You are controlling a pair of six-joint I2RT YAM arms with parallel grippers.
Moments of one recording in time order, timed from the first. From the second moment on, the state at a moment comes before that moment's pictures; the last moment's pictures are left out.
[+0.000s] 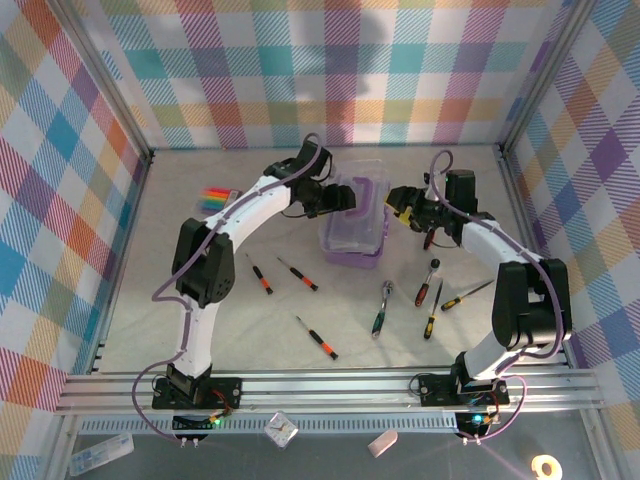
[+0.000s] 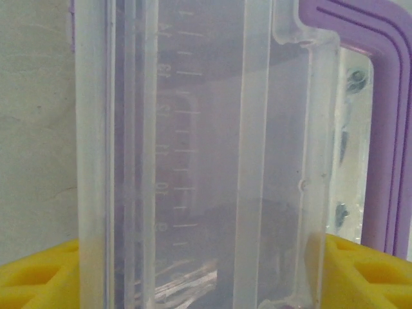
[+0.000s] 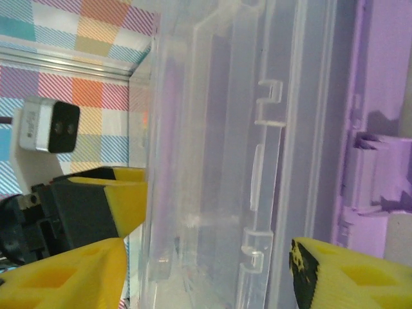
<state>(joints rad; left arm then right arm) -0.54 2.09 1.84 -0.69 0.32 -0.62 0.09 1.58 1.02 -0.09 -0.76 0.75</state>
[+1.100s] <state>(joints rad) -0.48 1.84 1.52 -0.41 0.47 -0.63 0.20 1.72 1.34 -0.28 -0.86 0.75</state>
